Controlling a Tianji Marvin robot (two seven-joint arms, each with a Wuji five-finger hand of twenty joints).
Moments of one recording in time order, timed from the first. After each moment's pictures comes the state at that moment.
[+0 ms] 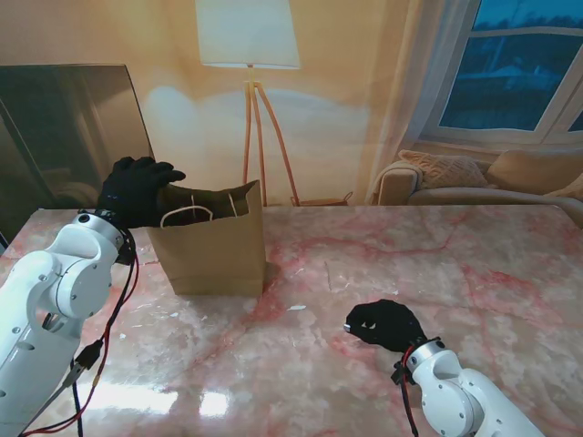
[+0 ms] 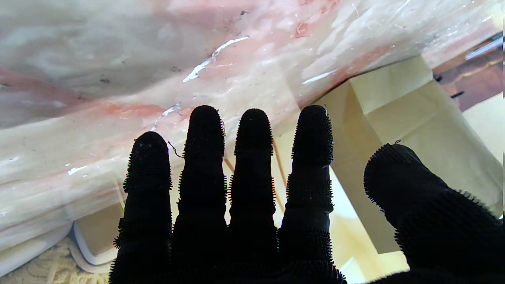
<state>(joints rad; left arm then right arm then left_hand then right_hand) 1.37 -1.05 -1.40 -1.75 0.99 0.01 -0.14 -1.61 -1.10 1.23 -1.41 -0.74 -0.22 -0.19 0.50 -0.41 0.78 -0.15 0.47 0.05 0.21 0.23 0.45 0.02 0.13 0.27 0.24 0.06 0.20 0.38 -0.04 0.08 0.42 0.48 0.16 -0.43 1.01 -0.18 0.84 -0.25 0.69 0.45 0.99 -0.07 0.49 0.32 0.93 0.03 0.40 0.53 0.47 0.14 1.02 0.57</state>
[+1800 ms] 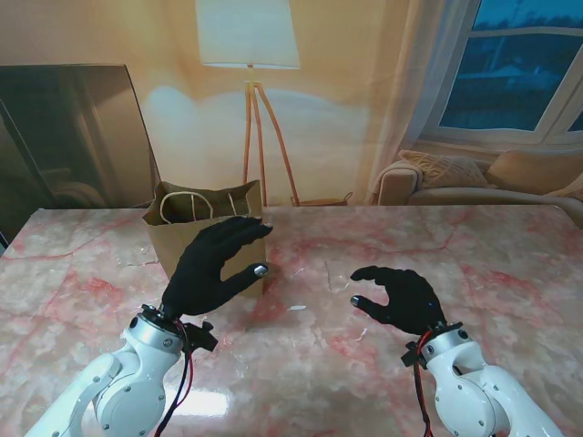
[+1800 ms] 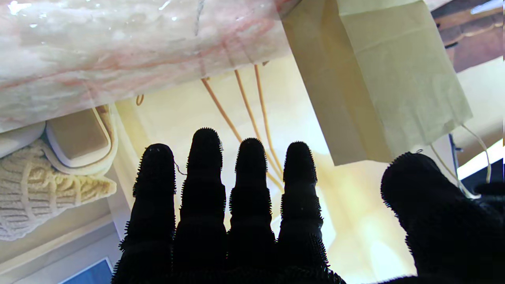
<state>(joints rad) 1.72 -1.14 -1.22 -1.91 0.72 -0.32 0.34 -1.75 -1.11 1.38 -1.71 -0.82 -0.19 -0.22 0.39 -0.03 0.22 0.01 0.52 0.08 0.19 0.25 0.54 0.06 0.13 0.26 0.40 0.07 0.20 0.33 0.14 0.01 0.57 0.29 0.11 -0.37 0.87 -0.15 0.52 -0.15 0.55 0.37 0.76 -0.05 0.34 0.24 0.77 0.03 0.26 0.43 0.39 0.08 0.85 0.46</state>
